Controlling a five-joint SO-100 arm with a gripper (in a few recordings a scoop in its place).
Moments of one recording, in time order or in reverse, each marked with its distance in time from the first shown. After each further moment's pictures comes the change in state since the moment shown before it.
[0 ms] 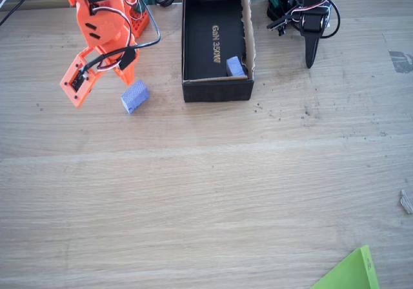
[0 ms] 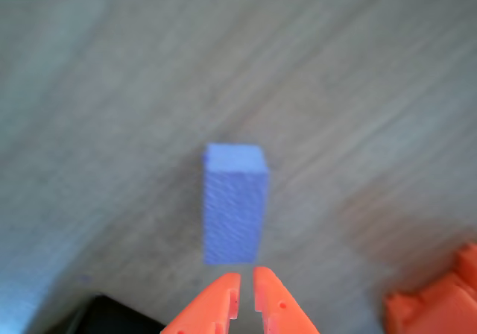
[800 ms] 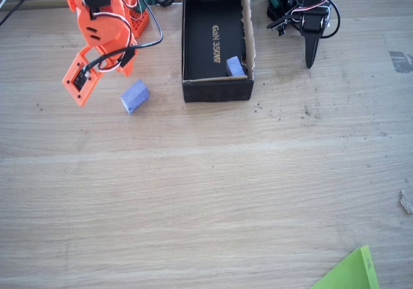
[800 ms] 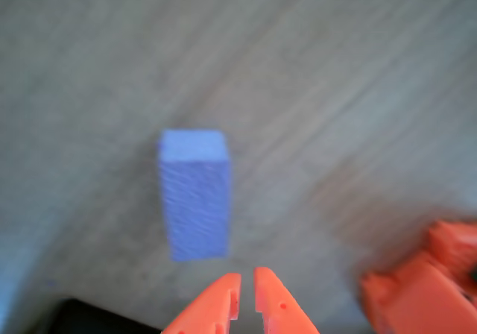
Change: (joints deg) arm 0.4 -1.9 -0.4 2.5 -0.8
